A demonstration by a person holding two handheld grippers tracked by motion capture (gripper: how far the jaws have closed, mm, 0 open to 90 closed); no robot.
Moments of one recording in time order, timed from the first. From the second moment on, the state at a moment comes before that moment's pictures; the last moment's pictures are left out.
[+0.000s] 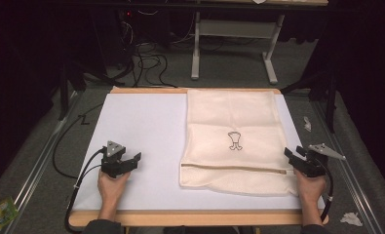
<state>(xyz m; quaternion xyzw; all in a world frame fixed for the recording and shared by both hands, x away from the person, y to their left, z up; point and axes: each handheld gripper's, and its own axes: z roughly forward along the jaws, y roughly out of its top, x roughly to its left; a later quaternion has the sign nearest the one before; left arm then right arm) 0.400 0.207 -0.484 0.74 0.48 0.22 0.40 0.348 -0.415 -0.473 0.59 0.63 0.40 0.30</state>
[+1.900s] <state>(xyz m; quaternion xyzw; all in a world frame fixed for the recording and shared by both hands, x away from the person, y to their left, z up) 0.418 0.083 -0.444 0.81 0.41 0.12 0.41 0.353 -0.413 -0.450 0.61 0.67 0.34 0.23</state>
